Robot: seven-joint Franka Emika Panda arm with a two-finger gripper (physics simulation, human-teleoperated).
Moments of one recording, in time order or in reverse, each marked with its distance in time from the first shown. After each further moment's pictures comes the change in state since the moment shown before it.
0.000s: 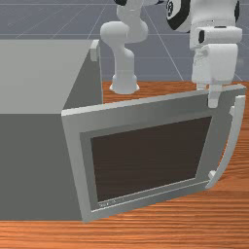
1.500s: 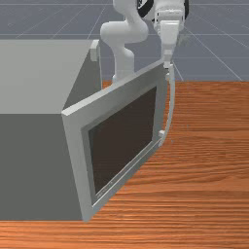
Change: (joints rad) arm -0.064 -0.723 0.042 -1.054 -0.145 0.387 0.190
